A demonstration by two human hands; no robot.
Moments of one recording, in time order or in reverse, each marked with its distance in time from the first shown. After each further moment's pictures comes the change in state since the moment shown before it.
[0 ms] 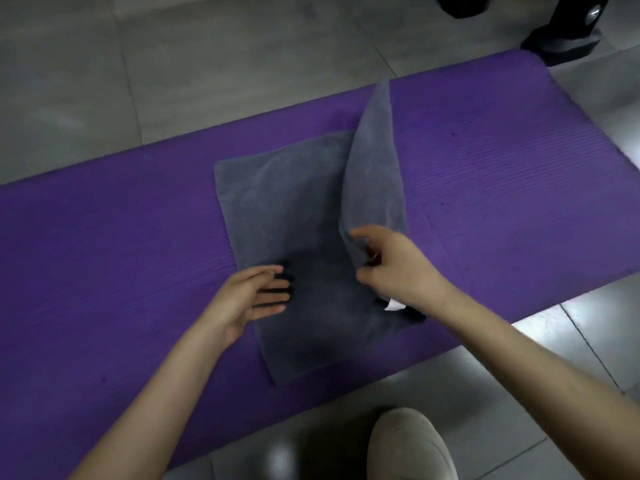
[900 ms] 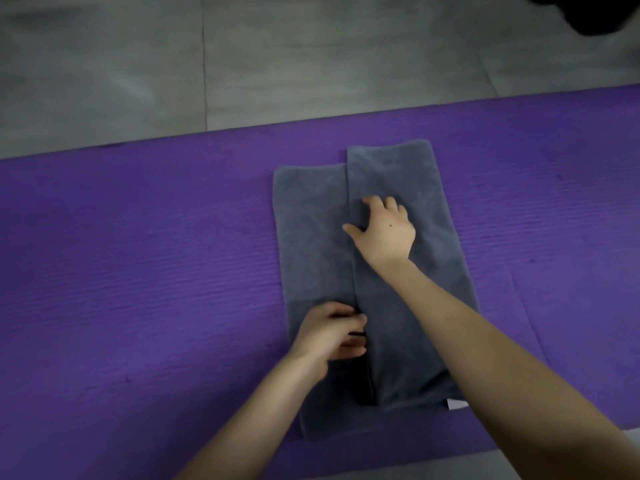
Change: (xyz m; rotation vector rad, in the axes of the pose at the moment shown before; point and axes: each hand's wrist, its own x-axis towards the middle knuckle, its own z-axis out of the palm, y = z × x) left_hand 0.033 -0.012 0.038 -0.099 0.071 -0.170; right_hand 0.181 -0.003 0.094 -0.493 0.307 -0.117
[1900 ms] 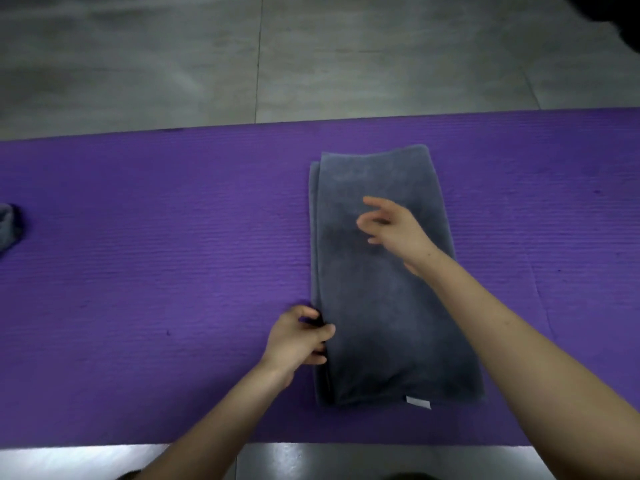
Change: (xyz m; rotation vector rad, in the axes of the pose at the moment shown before) left_hand -0.034 -0.034 -0.059 0.095 0.234 0.115; right_hand -0.018 -0.025 -0.028 0.907 -0.497 0.067
